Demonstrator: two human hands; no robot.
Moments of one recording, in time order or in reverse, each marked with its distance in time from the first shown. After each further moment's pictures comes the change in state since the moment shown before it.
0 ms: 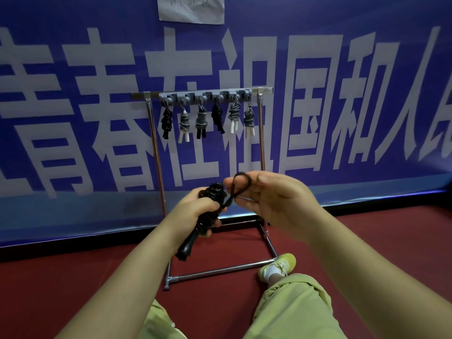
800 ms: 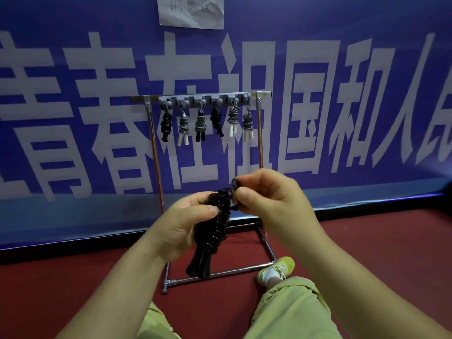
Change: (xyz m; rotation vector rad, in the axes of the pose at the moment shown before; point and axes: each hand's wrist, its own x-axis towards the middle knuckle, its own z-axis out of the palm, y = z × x) left_hand -0.021 0.009 -0.005 -0.227 -0.262 0.106; right_hand -0.018 -0.007 0.039 -0.491 0.297 -0.265
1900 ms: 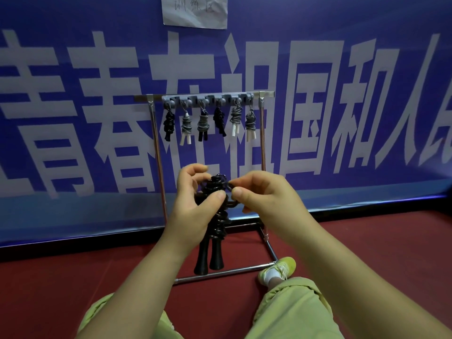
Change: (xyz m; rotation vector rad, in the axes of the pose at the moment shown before) left_hand 0.005 -0.007 0.017 0.323 0.403 0.417; right_hand 0.017 0.009 0.002 -0.163 -0.098 0.051
